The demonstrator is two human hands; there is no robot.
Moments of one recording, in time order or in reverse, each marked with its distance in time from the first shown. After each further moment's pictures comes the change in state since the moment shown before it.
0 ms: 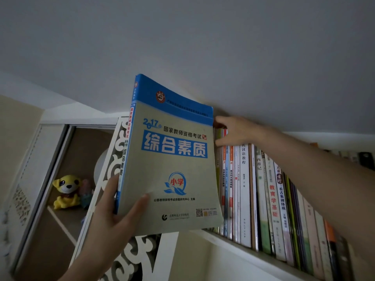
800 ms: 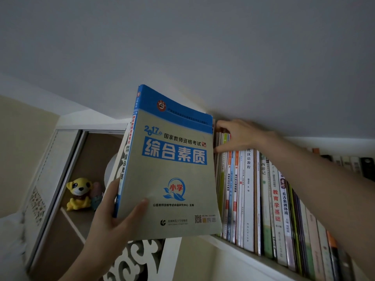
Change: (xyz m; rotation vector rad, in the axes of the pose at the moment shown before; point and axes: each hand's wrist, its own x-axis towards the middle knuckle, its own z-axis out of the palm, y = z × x) left_hand -0.007 0.009 -0.004 -0.028 0.009 -0.019; right_hand 0.001 0.010 0.000 -0.090 0.071 -0.129
